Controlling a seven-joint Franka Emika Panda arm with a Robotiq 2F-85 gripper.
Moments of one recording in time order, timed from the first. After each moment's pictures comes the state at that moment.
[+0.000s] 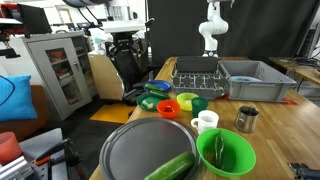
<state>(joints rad) 0.25 0.06 0.11 -2.25 0.06 2.40 -0.94</state>
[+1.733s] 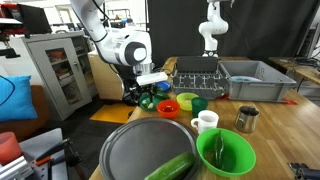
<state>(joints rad) 0.14 0.64 0.16 -2.01 -0.16 2.59 -1.08</state>
